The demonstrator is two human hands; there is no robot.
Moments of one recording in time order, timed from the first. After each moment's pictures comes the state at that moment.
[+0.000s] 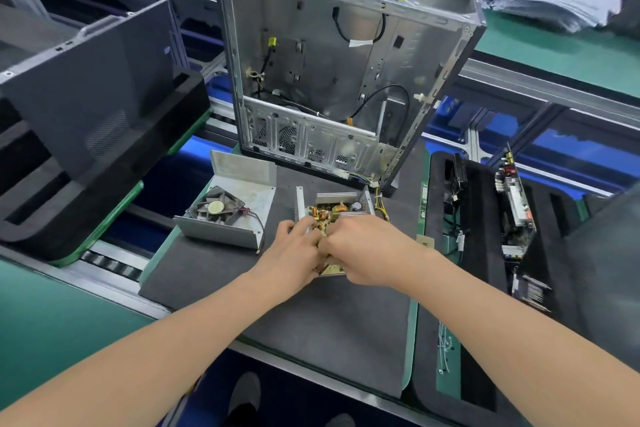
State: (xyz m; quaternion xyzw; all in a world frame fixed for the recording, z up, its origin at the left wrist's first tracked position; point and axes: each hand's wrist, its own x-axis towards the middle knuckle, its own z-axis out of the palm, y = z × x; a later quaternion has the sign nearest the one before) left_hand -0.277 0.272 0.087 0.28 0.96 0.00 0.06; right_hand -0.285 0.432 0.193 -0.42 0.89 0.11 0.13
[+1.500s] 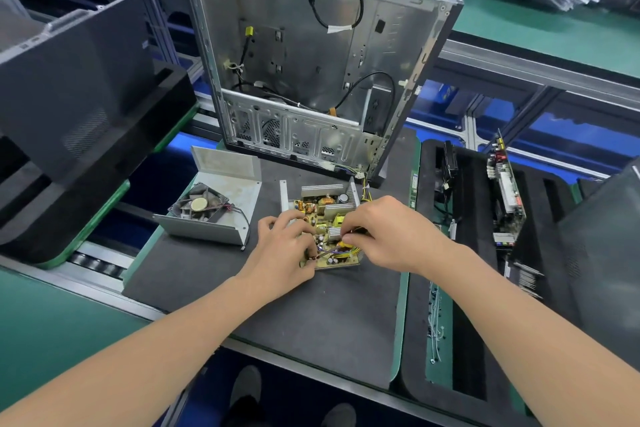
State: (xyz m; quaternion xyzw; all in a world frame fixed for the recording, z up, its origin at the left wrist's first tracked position) left_hand -0.266 0.282 0.079 0.22 0.95 0.21 -0.08; right_hand -0.289 0.493 0.198 -0.29 0.95 -0.09 0.12
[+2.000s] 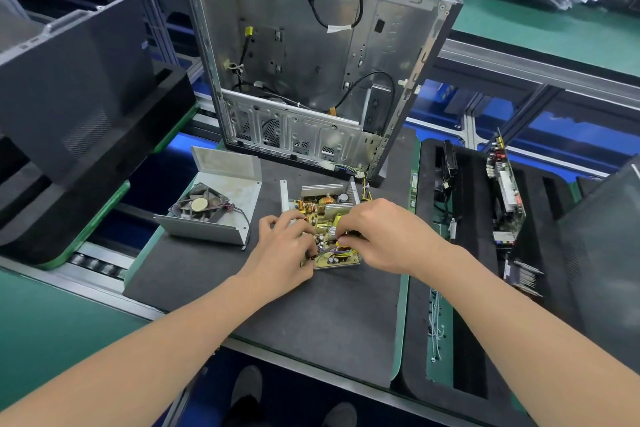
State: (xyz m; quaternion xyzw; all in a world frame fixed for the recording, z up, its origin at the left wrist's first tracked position) left_hand -0.268 0.281 0.078 0.23 0.95 0.18 -0.08; right_hand -0.288 0.488 0.195 -0.31 0.94 -0.08 0.12
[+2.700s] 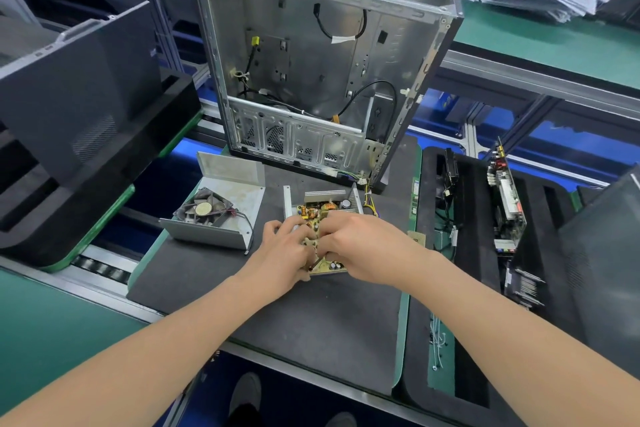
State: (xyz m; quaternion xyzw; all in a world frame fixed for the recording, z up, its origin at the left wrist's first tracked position) left_hand -0.273 0.273 0.085 0.26 0.96 0.09 0.02; right_hand -0.286 0.465 0.185 -0.44 0.89 -0.08 0.09
